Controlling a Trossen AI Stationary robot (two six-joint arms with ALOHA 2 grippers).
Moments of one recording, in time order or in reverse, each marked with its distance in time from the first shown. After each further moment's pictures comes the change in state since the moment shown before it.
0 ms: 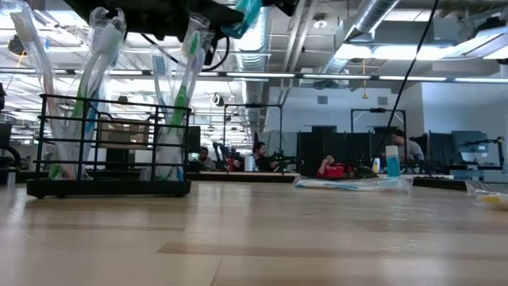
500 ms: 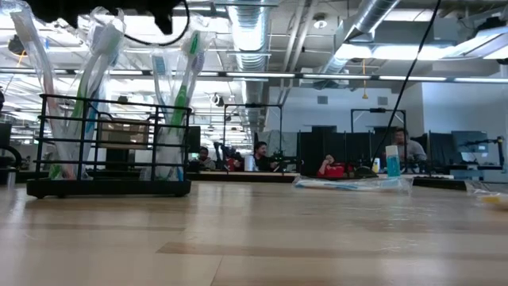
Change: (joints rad) left arm -0.064 -0.391 -0.192 0.062 -0.199 0.078; right arm 0.010 -0.024 -0.001 0.227 0.000 -0.058
